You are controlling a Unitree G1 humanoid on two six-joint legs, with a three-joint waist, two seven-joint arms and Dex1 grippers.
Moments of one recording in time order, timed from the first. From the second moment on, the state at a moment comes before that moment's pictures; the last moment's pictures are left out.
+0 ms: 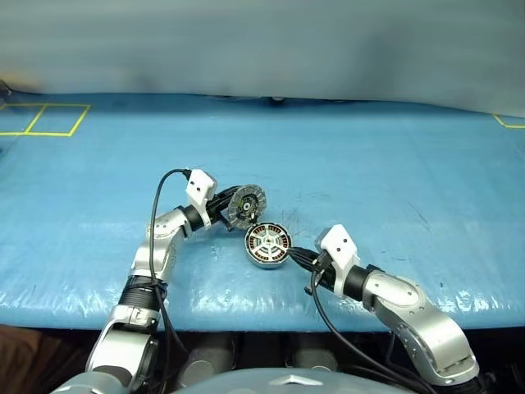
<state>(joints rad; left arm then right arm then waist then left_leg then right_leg) -0.39 0.24 -0.05 0.32 -0.28 0.07 -0.84 0.16 -0.49 0.16 -0.60 0.30 0.65 0.54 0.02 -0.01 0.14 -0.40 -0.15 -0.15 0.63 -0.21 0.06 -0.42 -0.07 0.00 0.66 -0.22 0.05</state>
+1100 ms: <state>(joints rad) -0.31 0.34 -0.24 0.20 -0.27 0.11 -1.11 0.18 -0.46 0.07 -0.63 0.29 0.62 0.44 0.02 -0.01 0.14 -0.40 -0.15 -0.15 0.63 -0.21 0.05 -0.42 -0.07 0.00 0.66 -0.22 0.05</state>
